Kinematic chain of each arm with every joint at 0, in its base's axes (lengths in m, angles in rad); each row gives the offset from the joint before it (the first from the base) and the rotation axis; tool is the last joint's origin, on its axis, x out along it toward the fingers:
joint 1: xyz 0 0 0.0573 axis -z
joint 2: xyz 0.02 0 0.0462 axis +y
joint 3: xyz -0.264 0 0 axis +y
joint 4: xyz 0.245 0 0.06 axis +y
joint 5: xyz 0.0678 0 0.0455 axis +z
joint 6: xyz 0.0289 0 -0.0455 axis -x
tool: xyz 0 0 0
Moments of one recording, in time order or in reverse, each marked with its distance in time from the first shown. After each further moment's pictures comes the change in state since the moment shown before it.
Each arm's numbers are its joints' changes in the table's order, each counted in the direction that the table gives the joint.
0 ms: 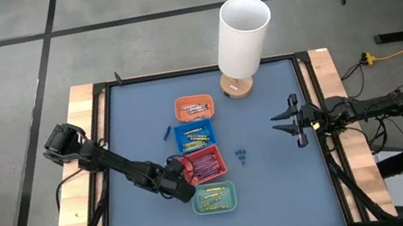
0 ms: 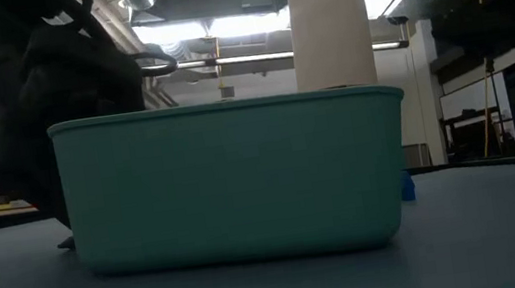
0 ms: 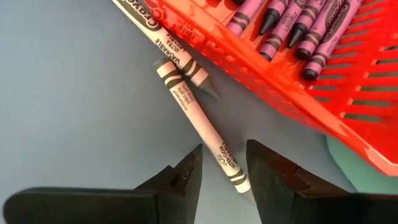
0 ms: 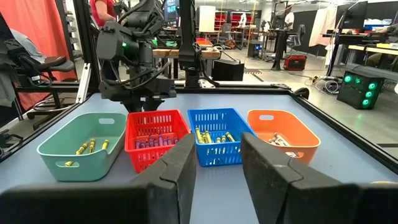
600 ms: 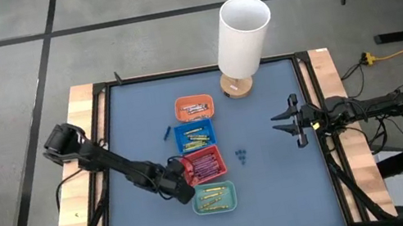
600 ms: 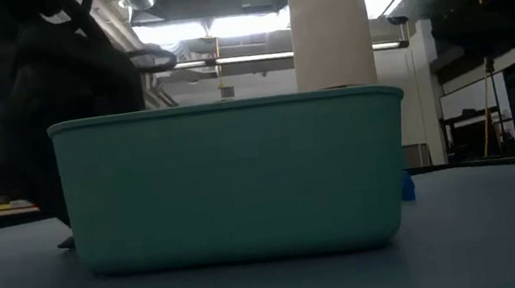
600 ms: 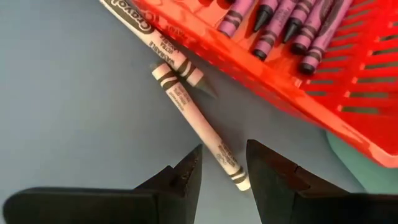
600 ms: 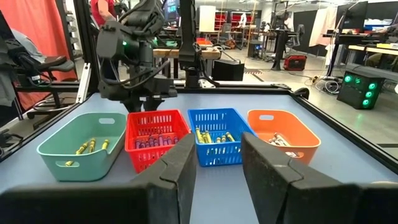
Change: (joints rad) left arm 0.000 -0.011 0.001 -0.011 0.002 -0.056; right arm 0.000 0.000 0.000 0.000 0.000 0.001
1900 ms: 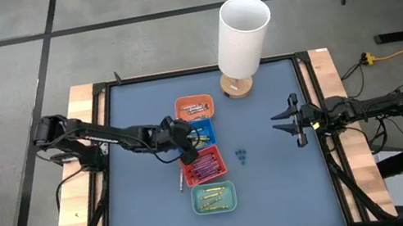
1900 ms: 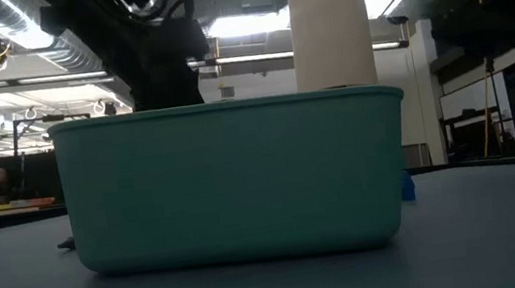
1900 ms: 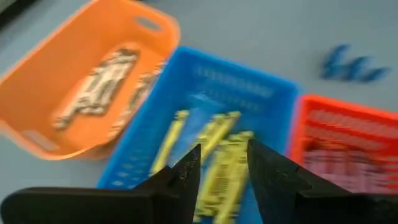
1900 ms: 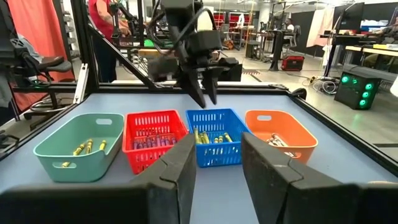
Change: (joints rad) left arm -0.379 -0.185 0.001 -0.164 0.159 -0.795; right arm 0.001 0.000 0.000 -0.002 -0.008 0.002
